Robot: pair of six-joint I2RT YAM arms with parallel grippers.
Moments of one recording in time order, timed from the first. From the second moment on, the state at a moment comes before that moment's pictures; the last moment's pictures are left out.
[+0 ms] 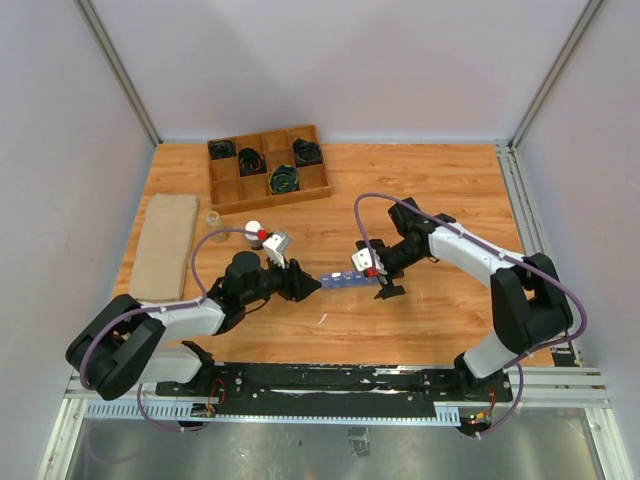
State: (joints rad) left arm -0.63 1.25 0.27 0.70 0.32 -0.47; right arm 0.45 1.55 0.99 -0.76 -0.81 -1.55
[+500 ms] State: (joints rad) left arm -0.63 1.39 0.34 0.68 0.32 -0.53; right arm 0.51 1.63 0.97 -0.64 -0.63 -1.36
